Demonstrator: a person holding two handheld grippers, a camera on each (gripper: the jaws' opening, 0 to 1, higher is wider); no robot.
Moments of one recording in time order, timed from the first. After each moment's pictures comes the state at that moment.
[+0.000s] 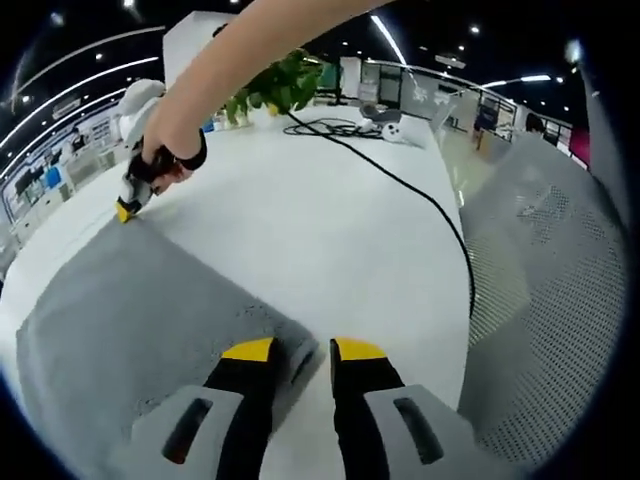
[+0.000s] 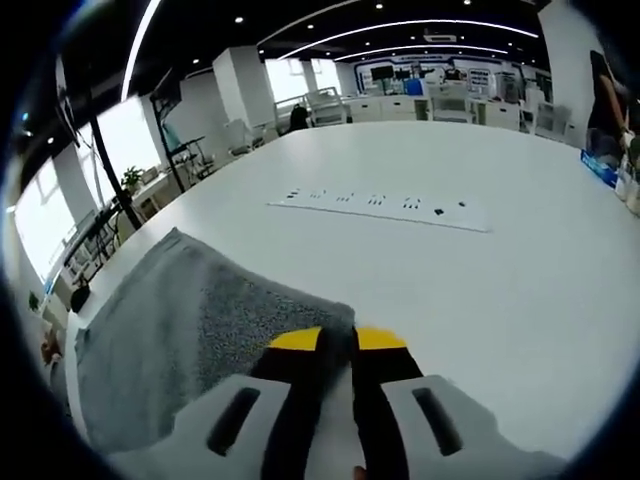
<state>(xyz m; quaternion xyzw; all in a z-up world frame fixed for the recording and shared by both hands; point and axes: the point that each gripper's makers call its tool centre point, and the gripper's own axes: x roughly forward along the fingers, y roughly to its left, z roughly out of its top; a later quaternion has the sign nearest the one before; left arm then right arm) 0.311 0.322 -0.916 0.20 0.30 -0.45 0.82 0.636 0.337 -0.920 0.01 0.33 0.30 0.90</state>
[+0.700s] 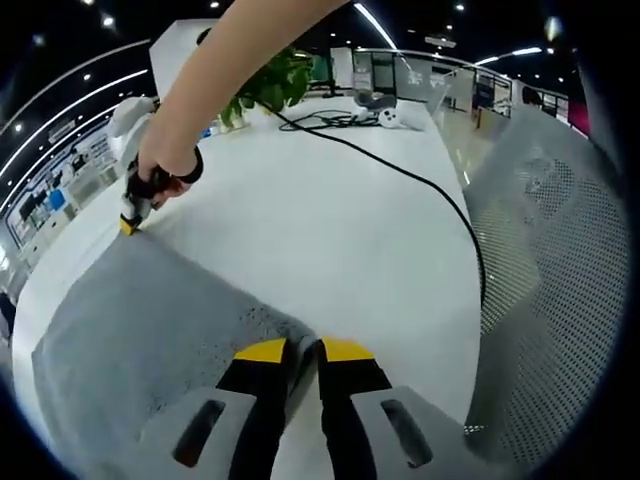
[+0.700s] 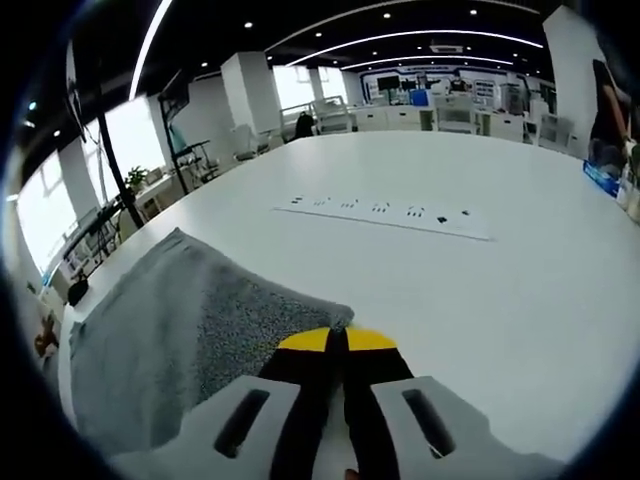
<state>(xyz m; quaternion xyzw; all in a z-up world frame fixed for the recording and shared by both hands) 0.314 0.322 -0.913 0.24 0.29 -0.44 0.82 0.638 0.337 -0.912 0.00 0.30 0.30 0.91</state>
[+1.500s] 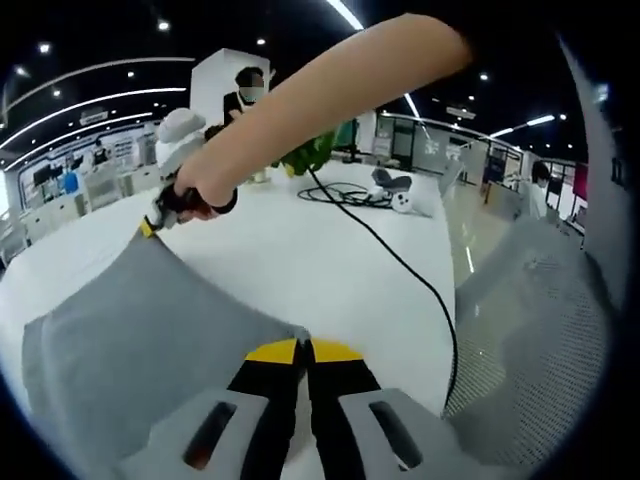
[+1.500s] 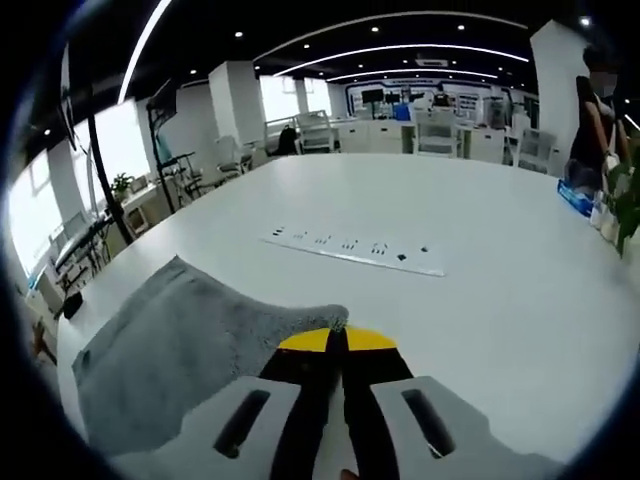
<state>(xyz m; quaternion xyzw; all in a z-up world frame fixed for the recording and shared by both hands) 0.332 0.295 -0.841 0.08 0.21 -0.44 0.87 0.643 0.306 -0.859 -0.02 0.28 0.27 0.92</state>
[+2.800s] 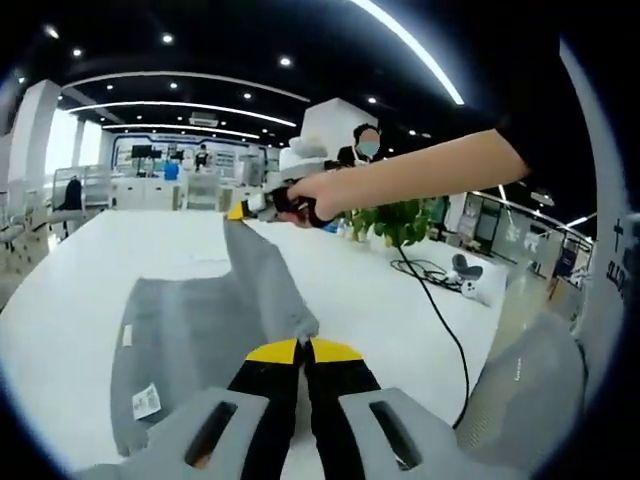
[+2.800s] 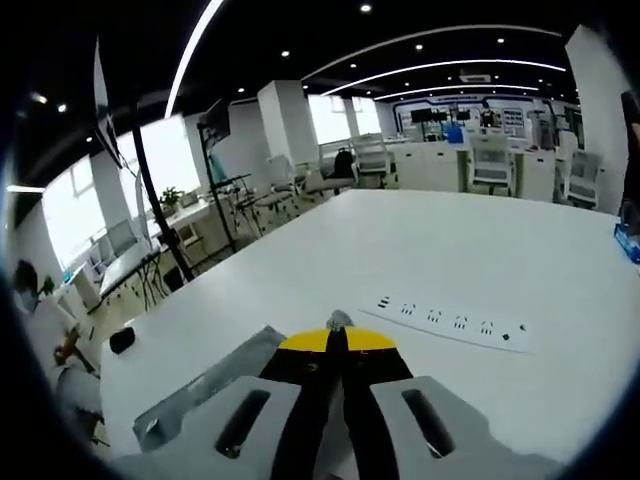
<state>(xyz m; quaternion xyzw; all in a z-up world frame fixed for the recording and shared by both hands) 0.325 0.456 -0.779 -0.05 0.16 -0.25 0.95 0.636 0.443 -0.776 0.02 0.23 0.38 0.89</state>
